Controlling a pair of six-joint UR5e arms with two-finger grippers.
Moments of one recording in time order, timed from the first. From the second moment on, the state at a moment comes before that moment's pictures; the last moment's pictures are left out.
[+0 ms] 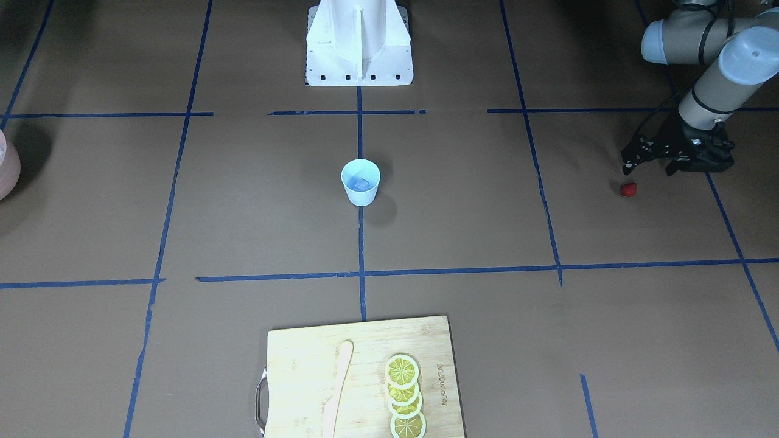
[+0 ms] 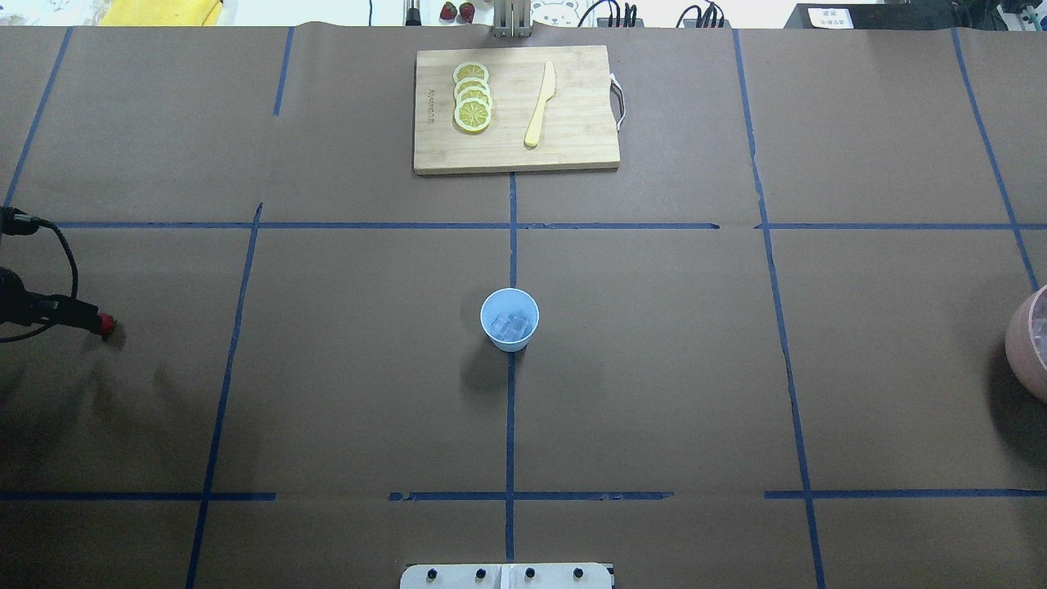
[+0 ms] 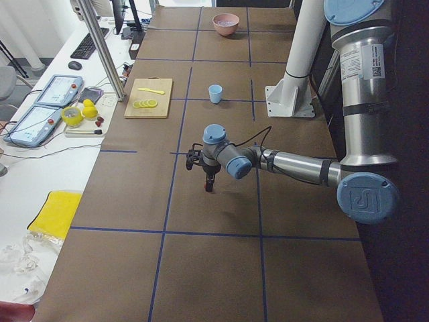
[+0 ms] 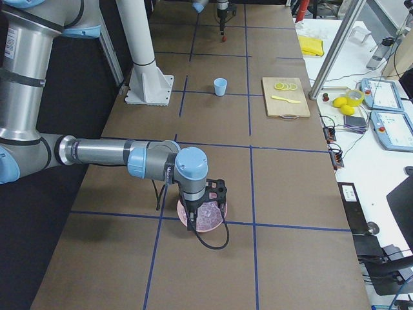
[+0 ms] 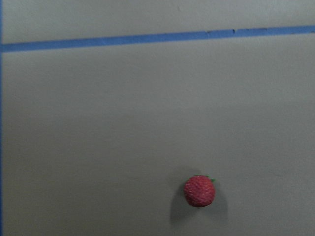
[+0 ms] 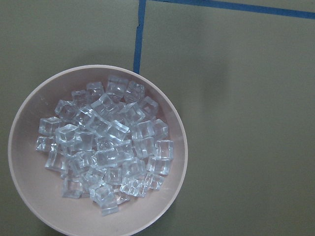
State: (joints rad) left arm -0.91 -1.44 -1.75 -2.14 -2.08 -0.78; right arm 1.63 -1.87 1.89 -1.69 2.29 -0.19
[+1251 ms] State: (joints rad) left arm -0.87 -1.50 -1.58 -2.38 -2.08 -0.93; right arm 1.63 -1.87 1.89 -1.69 2.28 -0.19
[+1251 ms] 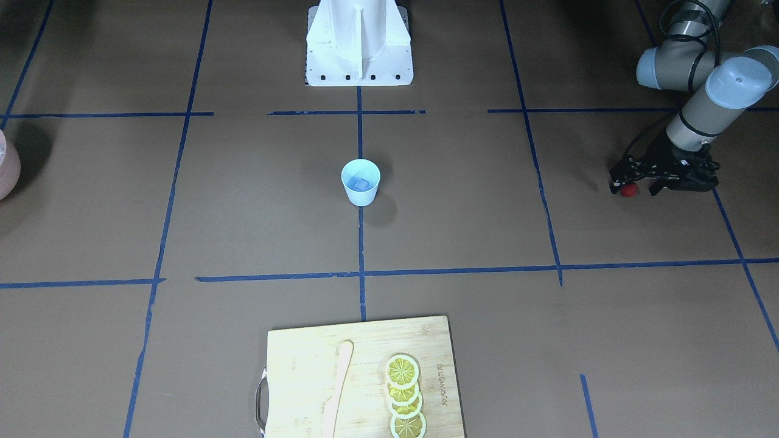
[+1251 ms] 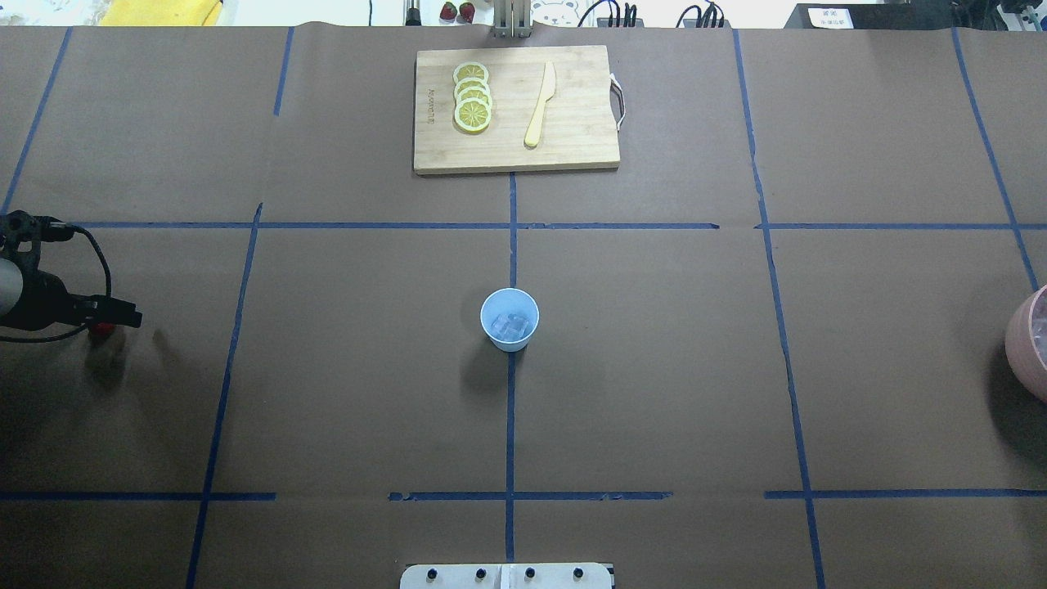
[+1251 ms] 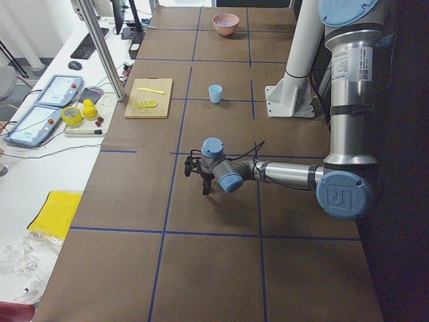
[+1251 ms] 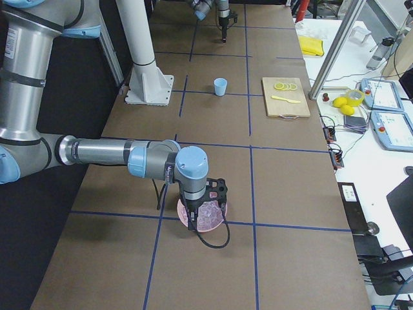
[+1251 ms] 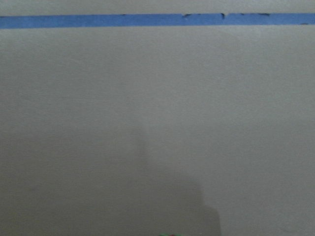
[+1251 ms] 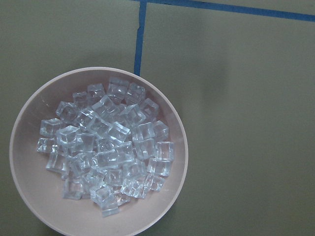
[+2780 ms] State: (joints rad) left arm -0.88 -1.44 -1.73 -2.30 -2.16 -0.92; right arm 1.63 -1.87 1.89 -1.69 2.28 -0.19
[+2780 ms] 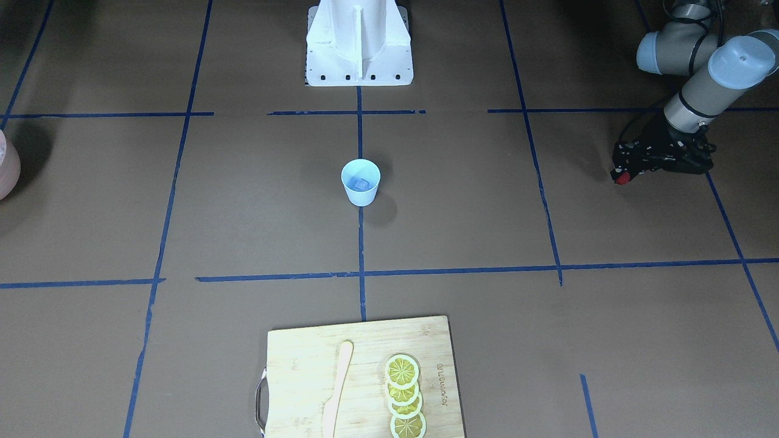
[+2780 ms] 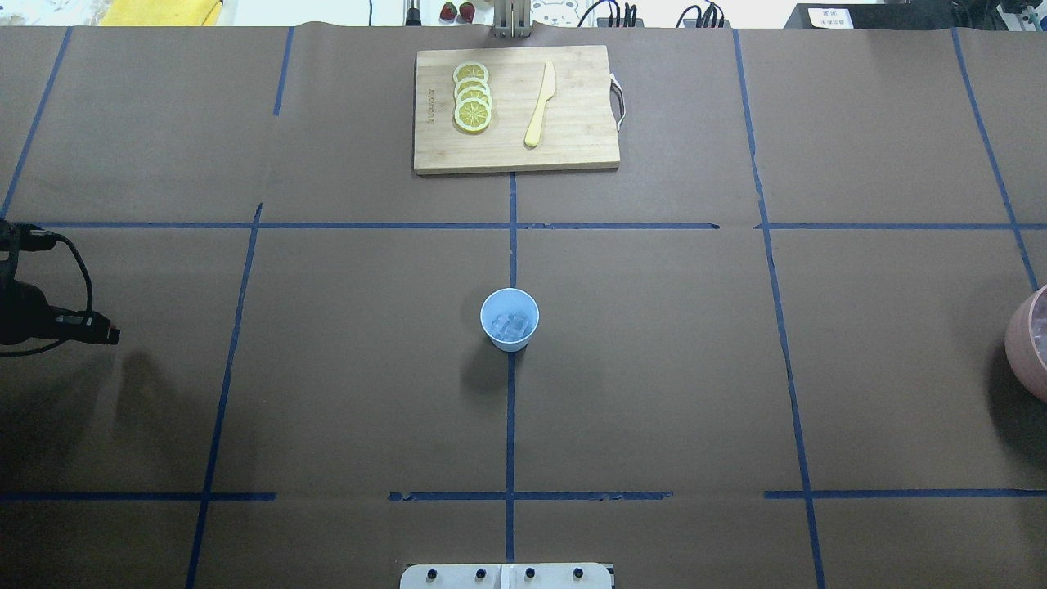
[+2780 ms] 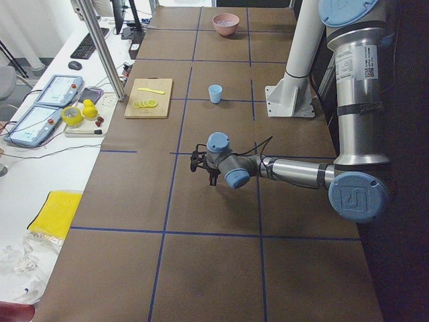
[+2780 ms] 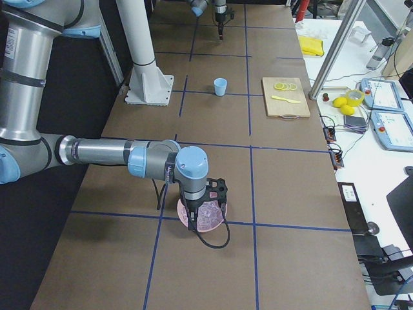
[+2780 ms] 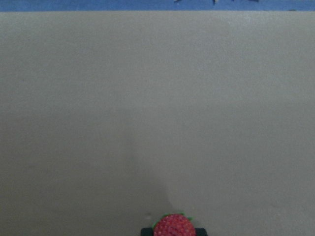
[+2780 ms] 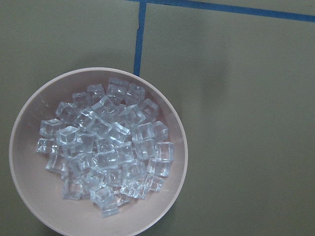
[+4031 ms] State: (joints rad) left arm -0.68 -2.15 -1.94 -1.31 -2.06 -1.26; right arm 1.63 -1.86 1.89 -1.69 2.28 -0.19
